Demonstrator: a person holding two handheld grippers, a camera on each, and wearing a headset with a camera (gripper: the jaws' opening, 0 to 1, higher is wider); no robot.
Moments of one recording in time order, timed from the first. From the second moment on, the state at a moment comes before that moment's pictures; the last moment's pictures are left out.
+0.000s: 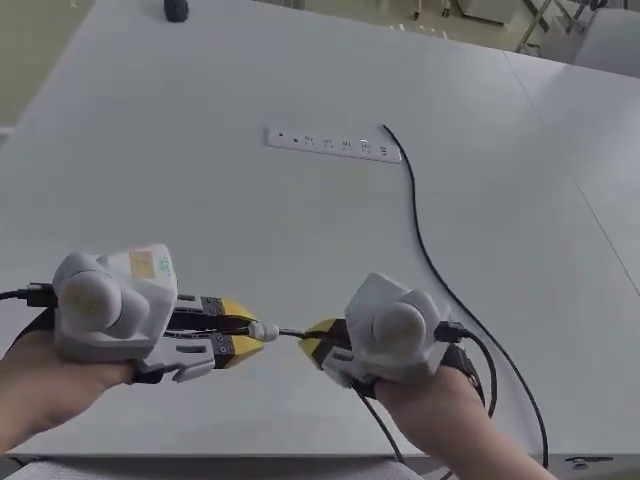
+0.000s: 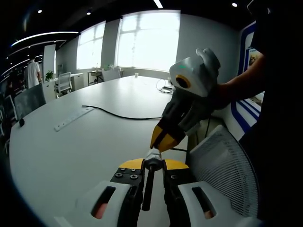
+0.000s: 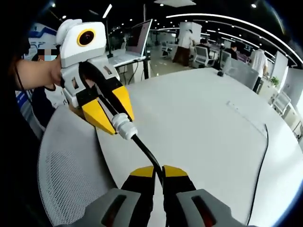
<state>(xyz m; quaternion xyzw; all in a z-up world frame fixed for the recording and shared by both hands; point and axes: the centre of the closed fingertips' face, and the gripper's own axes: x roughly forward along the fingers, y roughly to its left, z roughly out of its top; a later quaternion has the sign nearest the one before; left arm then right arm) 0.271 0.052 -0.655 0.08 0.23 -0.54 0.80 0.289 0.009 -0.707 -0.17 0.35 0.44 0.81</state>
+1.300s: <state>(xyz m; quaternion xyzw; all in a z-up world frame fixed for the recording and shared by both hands) 0.269 0.051 -0.655 0.08 0.23 -0.53 0.81 0.273 0.042 -0.676 -0.39 0.21 0.51 0.74</state>
